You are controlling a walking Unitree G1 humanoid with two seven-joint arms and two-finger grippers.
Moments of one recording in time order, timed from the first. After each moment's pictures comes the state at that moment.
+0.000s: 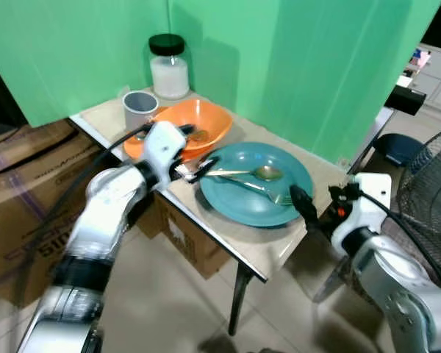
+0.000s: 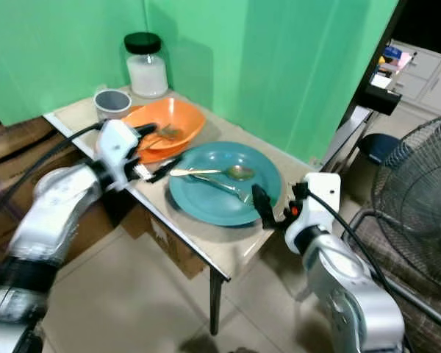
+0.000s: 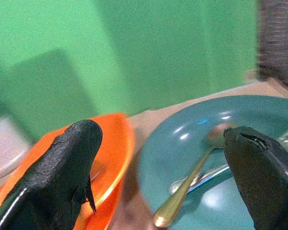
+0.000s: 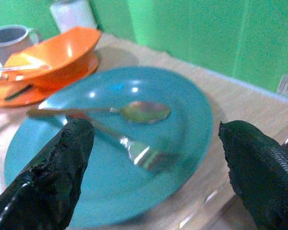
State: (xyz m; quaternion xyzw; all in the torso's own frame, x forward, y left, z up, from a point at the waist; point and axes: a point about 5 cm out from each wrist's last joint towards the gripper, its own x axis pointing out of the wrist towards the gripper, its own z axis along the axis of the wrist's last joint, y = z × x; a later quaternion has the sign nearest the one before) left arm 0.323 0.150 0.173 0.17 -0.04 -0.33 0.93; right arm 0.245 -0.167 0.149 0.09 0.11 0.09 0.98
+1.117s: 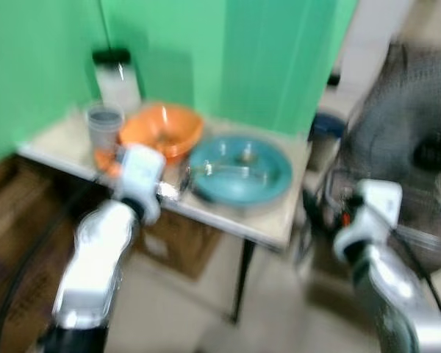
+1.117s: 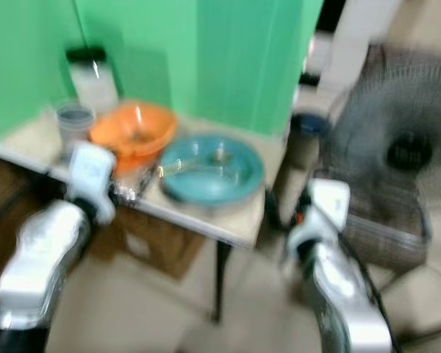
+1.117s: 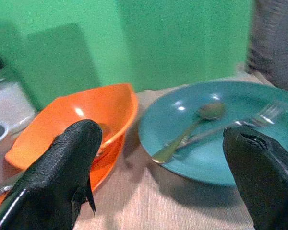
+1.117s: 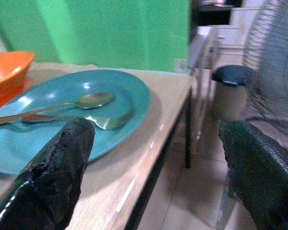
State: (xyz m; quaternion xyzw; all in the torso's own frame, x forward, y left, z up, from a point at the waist) left arm 0.277 0.152 0.157 0.12 0.02 -0.18 0.98; right arm 0.232 -0.167 0.133 0.08 0.10 0.02 0.99
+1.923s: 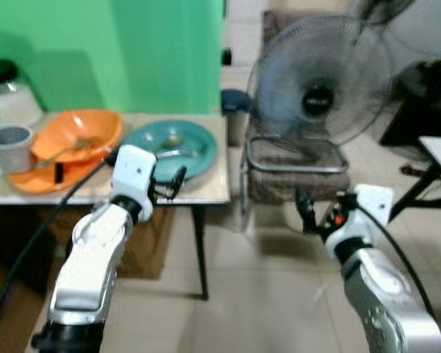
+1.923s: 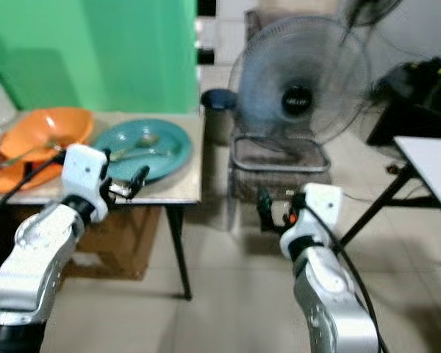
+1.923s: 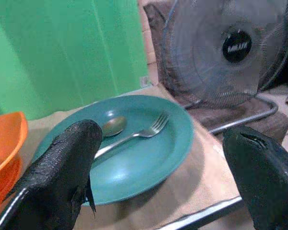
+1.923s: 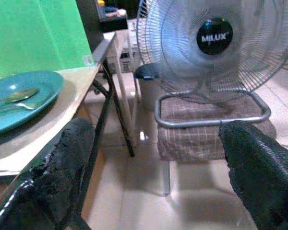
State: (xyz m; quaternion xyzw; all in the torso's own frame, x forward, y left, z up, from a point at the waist) left arm 0.280 0.161 0.161 0.11 0.02 -0.15 0.98; right arm 0.236 -0.158 0.135 0.08 0.08 0.03 0.99
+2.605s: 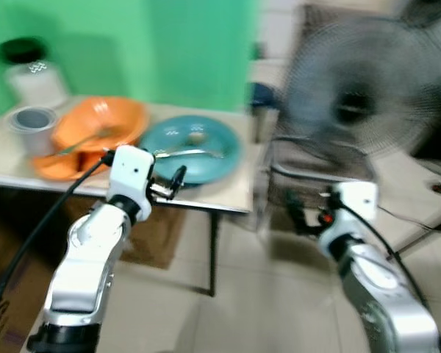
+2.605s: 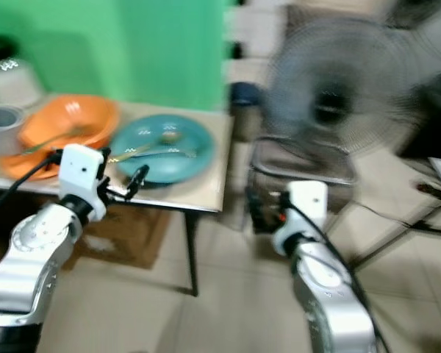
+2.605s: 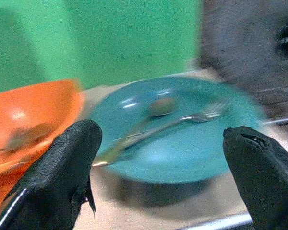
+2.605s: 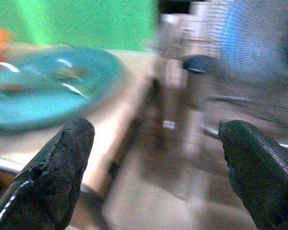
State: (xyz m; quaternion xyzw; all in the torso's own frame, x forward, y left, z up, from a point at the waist) left arm 0.277 0.172 0.158 0.10 0.03 -0.14 0.98; right arm 0.243 -0.137 0.136 0.07 0.07 0.10 0.99
